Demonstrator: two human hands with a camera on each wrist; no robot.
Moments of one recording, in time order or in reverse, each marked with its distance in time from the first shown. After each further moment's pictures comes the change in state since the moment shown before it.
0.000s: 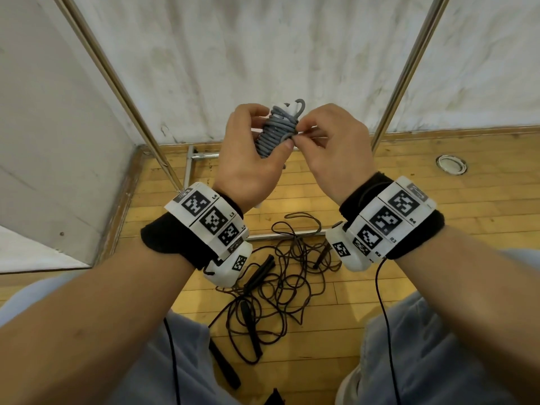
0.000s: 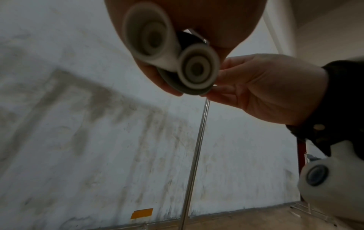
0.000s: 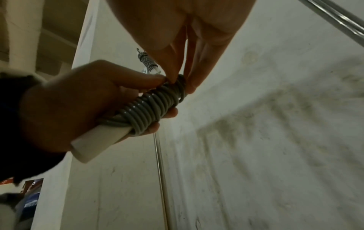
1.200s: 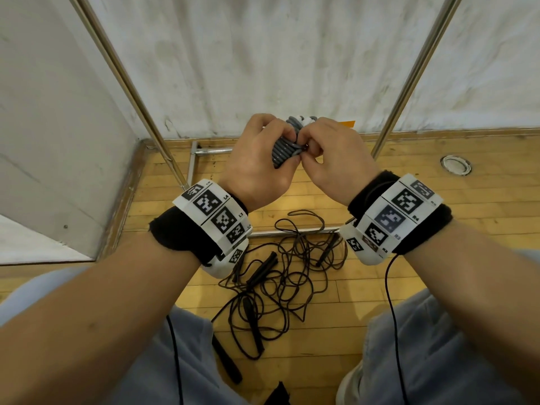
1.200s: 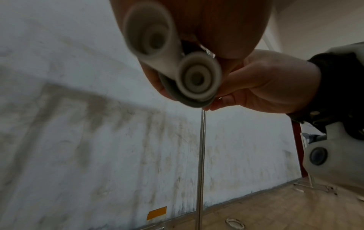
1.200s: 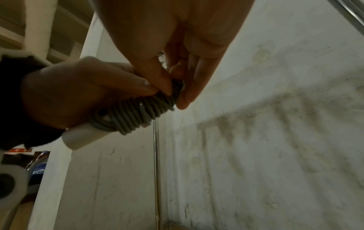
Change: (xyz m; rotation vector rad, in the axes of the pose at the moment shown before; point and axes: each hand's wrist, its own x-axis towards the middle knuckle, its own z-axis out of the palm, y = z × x) left_hand -0.003 -0.012 -0.006 0.318 -0.147 0.242; right_hand -0.002 0.007 0.004 -0.271 -0.308 -0.119
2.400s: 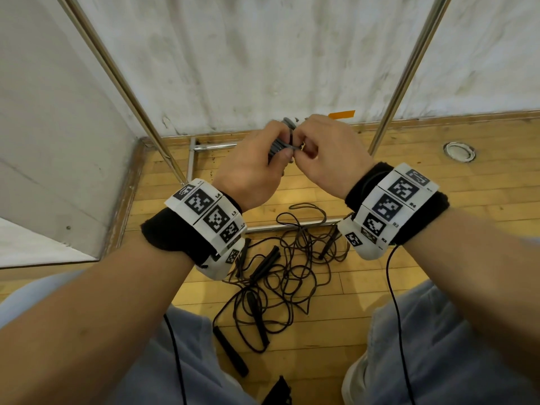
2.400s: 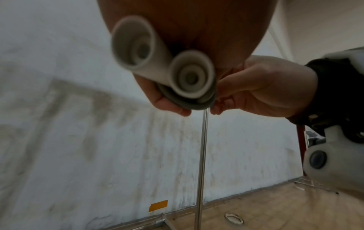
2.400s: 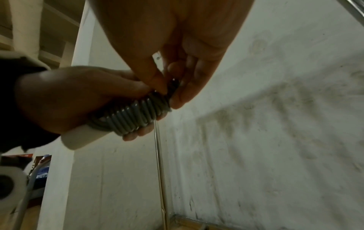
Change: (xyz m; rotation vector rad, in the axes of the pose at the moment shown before) left_hand -0.005 -0.002 0.000 -0.101 -0.218 -0.133; right_hand -0.001 0.005 0.007 0.016 -0.060 0.044
